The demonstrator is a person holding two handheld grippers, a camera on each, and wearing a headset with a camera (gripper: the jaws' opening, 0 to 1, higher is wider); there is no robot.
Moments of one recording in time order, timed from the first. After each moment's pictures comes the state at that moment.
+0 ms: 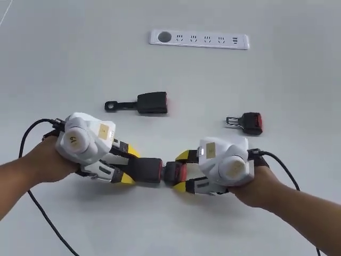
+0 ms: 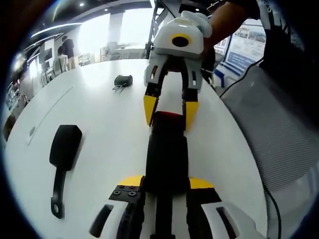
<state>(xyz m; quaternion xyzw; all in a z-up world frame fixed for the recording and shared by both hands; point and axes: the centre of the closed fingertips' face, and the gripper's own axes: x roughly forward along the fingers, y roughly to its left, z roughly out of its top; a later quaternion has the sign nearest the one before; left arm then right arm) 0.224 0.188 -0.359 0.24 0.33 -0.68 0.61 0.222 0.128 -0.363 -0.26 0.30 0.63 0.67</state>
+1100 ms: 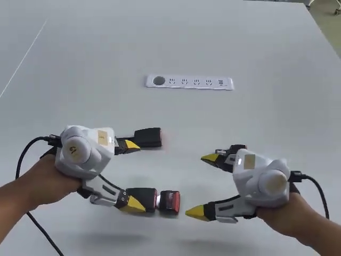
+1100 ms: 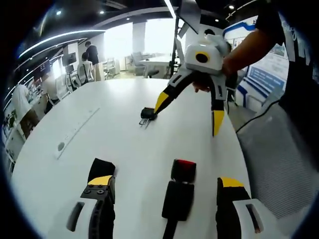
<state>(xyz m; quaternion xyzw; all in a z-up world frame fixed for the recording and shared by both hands) 0.262 0.163 -0.276 0.21 0.29 -0.61 0.71 0.247 0.063 -0.279 -0.19 0.26 0.55 0.77</state>
